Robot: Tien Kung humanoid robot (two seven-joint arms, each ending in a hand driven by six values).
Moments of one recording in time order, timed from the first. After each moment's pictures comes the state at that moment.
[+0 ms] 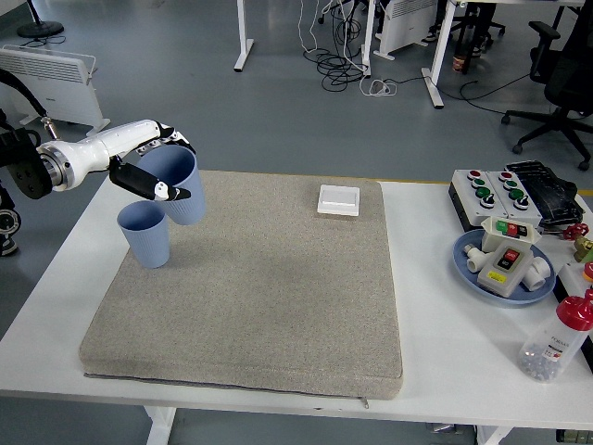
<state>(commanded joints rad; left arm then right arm) -0.98 0.73 -0.84 -1.22 1.44 -0.35 0.14 0.18 -0.13 1.03 0.18 -0.68 0.00 -0.25</state>
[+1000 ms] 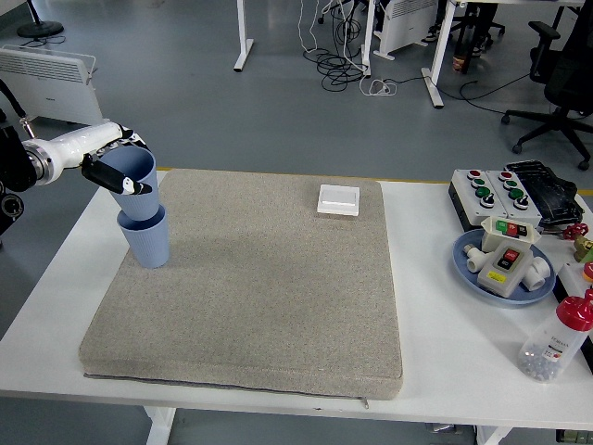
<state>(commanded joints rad) -1.05 0.66 -0.74 -0.92 1.51 -0.33 0.10 0.19 -0.13 1.01 0.18 -0.66 0.00 -0.25</state>
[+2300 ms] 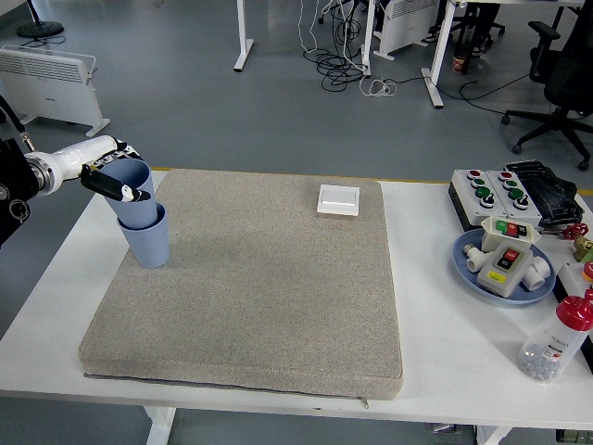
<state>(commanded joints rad) -1.06 0.61 -0.70 -0.78 1.45 -0.32 0.07 0.19 -0.13 1.02 0.18 -0.67 0.01 -0.25</state>
